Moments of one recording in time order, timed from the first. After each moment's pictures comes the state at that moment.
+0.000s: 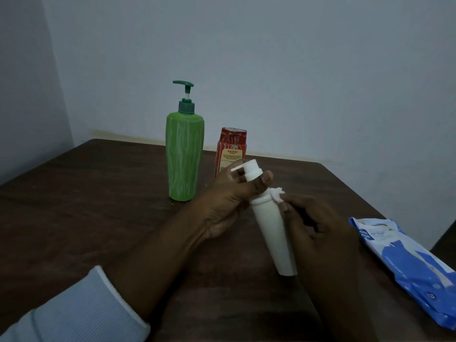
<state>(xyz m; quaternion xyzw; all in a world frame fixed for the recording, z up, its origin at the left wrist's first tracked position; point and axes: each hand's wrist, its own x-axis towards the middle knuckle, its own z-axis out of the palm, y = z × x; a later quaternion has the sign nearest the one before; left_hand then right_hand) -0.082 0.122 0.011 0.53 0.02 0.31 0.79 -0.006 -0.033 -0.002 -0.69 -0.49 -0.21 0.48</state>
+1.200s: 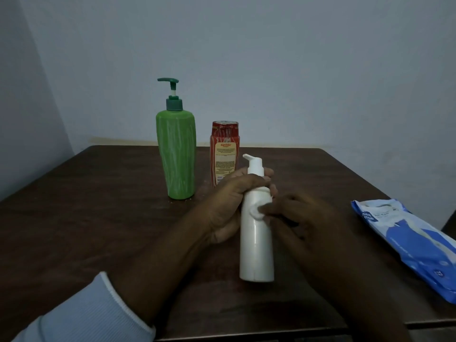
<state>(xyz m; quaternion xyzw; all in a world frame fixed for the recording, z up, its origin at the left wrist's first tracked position) -0.077 0.112 0.007 0.51 0.09 0.21 0.83 -0.006 -0.043 0.010 -0.70 -0.61 -0.11 0.36</state>
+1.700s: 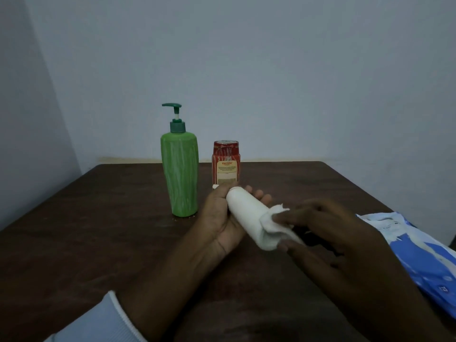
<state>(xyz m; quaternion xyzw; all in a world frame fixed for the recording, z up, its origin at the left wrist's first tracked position) -0.077 0.113 0.015 0.25 0.17 0.25 0.92 -0.015 -0.080 0.038 -0.64 -0.65 -0.16 0.38</state>
